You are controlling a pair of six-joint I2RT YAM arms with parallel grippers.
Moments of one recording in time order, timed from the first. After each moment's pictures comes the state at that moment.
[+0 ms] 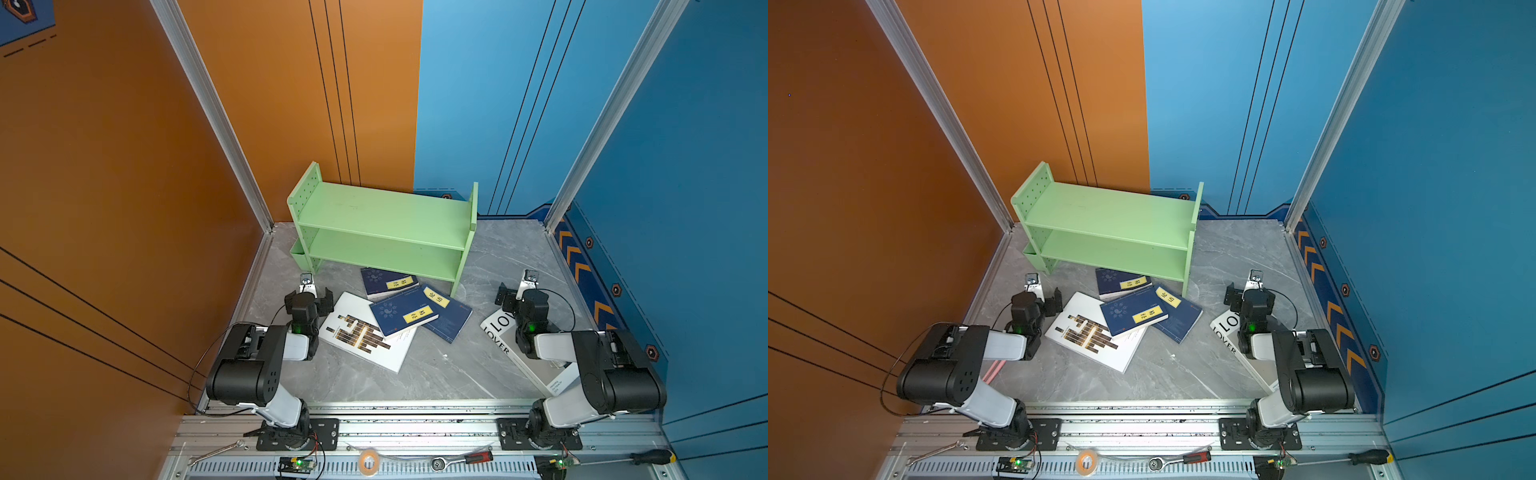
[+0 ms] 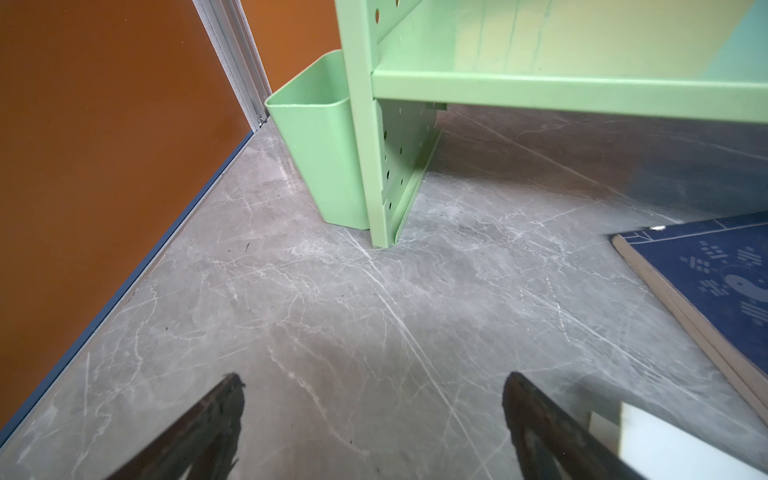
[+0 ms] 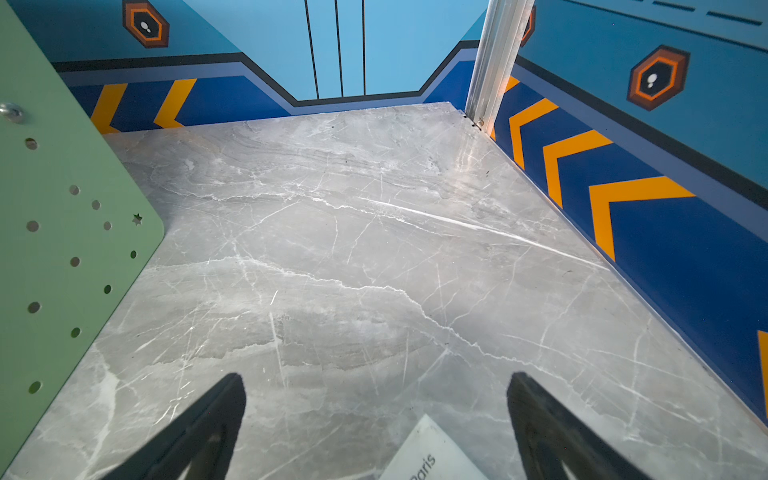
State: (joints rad) left arm -0.04 1.57 0.36 0.84 -0.26 0.00; right arm 0.04 1.52 0.37 0.79 0.25 0.08
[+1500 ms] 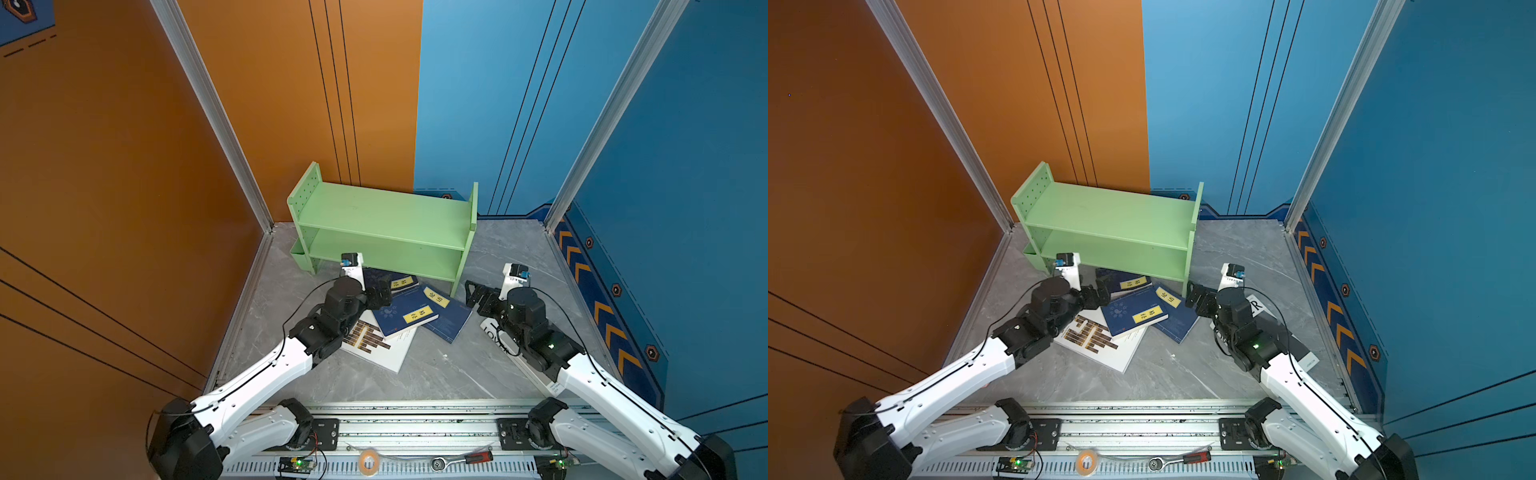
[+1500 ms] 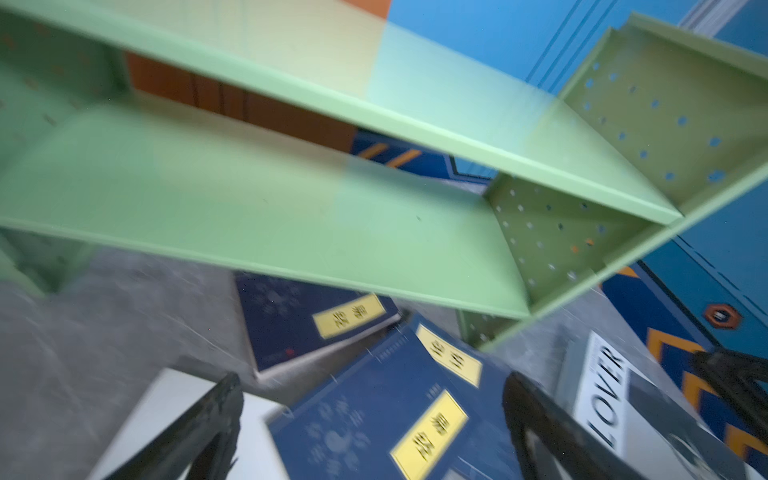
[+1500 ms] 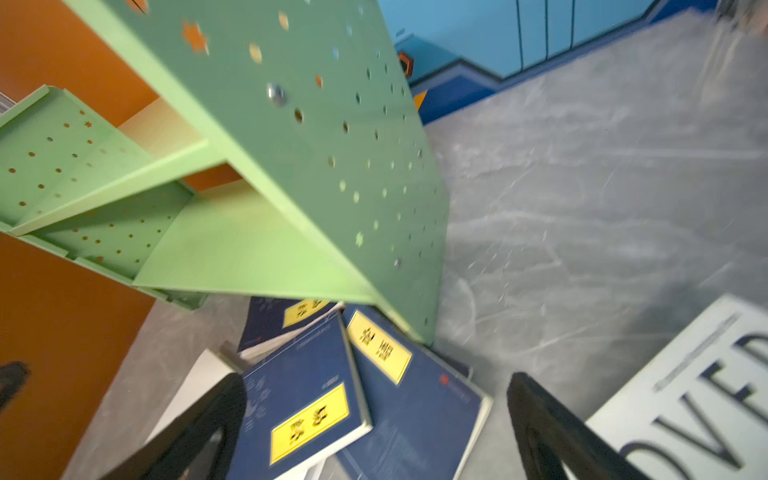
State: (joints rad) left arm -0.71 1.09 0.77 -0.06 -0.28 -0.55; right arm 0.59 0.90 0.61 -0.14 0.25 0.71
